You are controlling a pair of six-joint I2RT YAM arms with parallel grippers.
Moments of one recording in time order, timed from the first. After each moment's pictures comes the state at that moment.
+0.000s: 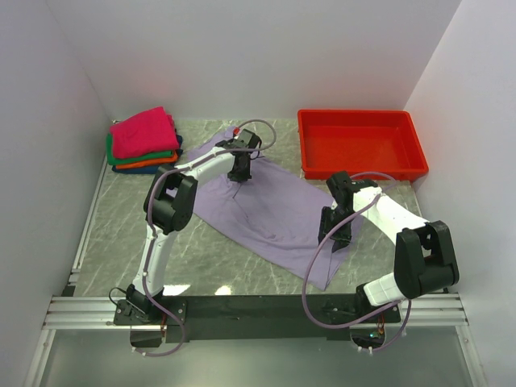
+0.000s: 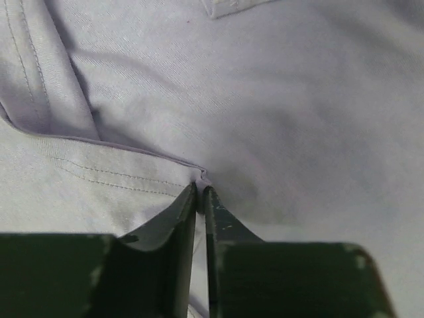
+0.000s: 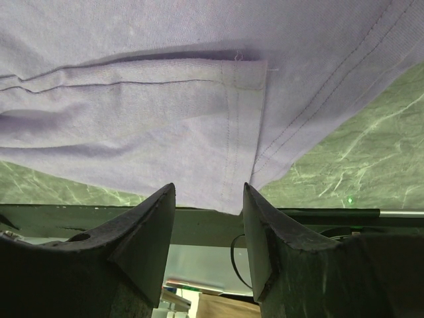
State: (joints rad) left arm -0.55 2.26 1.80 -0.64 -0.26 -0.48; right arm 0.27 1.44 0.90 -1.02 -0.15 0.53
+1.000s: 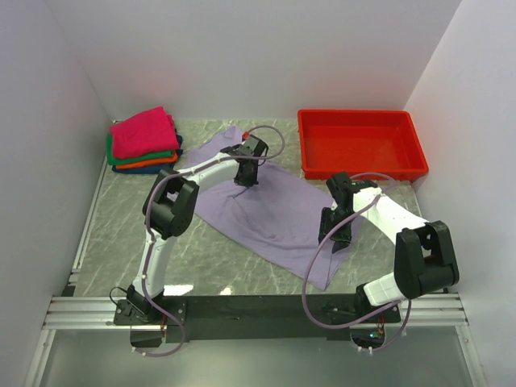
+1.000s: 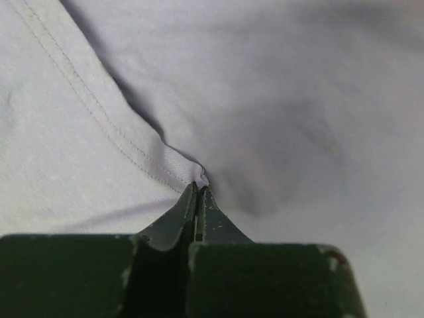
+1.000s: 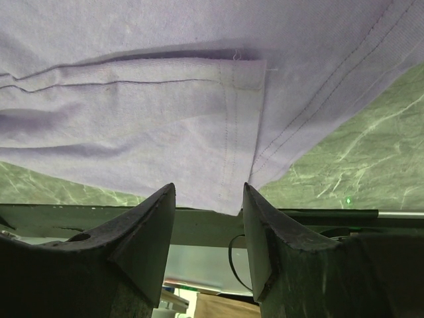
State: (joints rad) left arm -0.61 2.20 1.72 -0.57 -0.23 -0.46; right arm 0.27 1.44 0.89 -1.01 -0.15 0.52
